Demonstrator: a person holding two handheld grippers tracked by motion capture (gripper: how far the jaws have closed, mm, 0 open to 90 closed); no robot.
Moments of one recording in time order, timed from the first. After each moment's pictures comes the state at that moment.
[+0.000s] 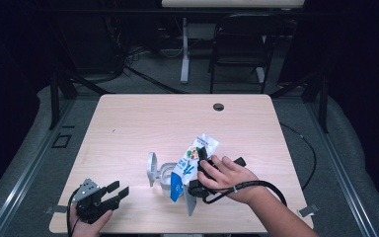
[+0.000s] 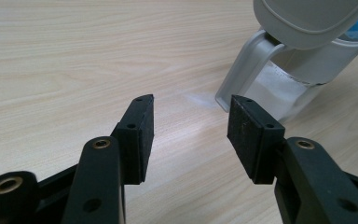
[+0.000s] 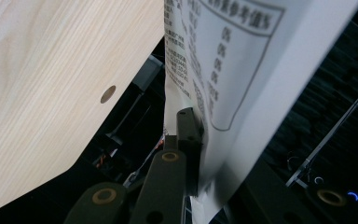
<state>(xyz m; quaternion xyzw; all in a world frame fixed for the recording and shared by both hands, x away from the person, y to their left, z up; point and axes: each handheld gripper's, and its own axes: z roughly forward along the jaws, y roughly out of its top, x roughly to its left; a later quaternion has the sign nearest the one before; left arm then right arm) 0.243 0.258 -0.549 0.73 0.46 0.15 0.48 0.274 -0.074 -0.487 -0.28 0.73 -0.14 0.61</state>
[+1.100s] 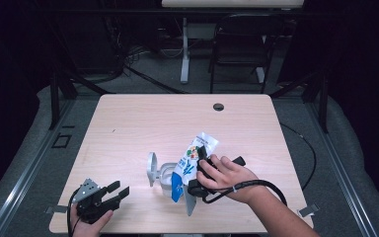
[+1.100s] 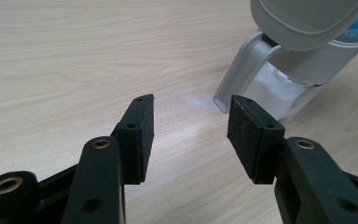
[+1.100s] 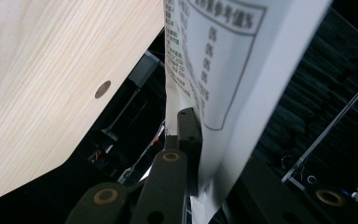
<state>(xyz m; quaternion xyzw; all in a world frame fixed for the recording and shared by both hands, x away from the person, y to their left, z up) 0.242 0.257 -0.549 0.73 0.46 0.16 0.48 0.273 -0.073 -0.482 -0.29 0.71 -0.15 0.62</state>
